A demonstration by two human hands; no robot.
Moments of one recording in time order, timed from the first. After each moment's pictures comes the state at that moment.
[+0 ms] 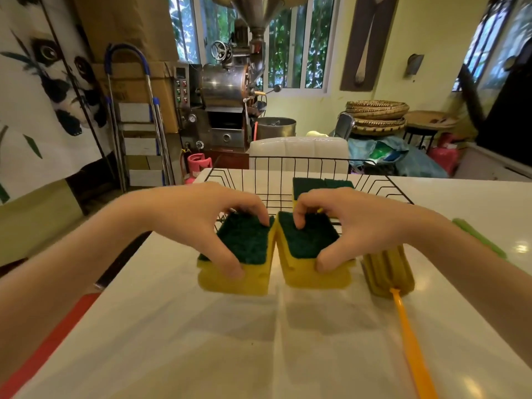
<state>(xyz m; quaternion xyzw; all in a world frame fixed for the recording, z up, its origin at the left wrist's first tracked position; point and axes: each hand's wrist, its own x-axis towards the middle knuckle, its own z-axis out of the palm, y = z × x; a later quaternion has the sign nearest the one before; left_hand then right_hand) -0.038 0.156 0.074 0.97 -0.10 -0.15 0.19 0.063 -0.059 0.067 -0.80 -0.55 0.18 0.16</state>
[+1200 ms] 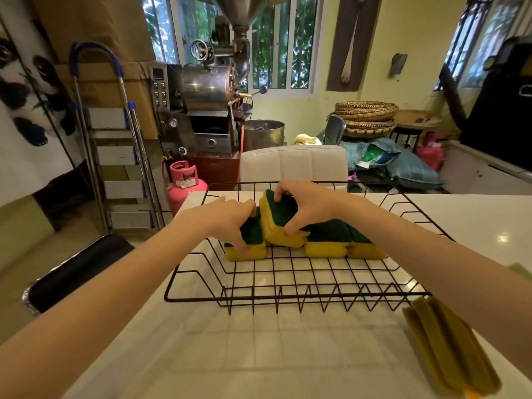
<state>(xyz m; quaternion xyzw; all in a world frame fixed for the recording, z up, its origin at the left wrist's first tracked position) 0.125 0.228 0.025 0.99 0.01 -0.11 0.01 0.215 0.073 0.039 -0.86 -0.47 0.11 0.16</state>
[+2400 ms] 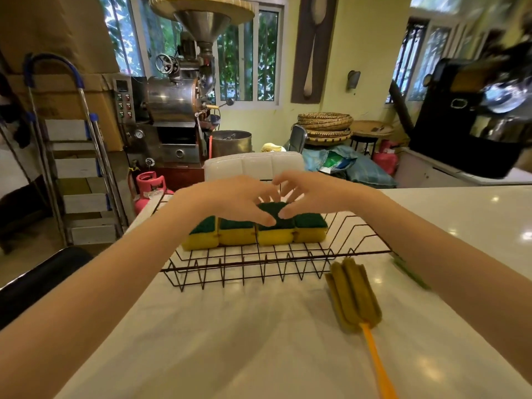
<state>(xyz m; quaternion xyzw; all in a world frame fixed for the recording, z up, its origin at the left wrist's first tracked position) 0.089 0.113 0.089 0.99 -0.11 -0.06 0.09 0.173 -0.035 0.076 -0.88 -0.41 0.10 0.20</state>
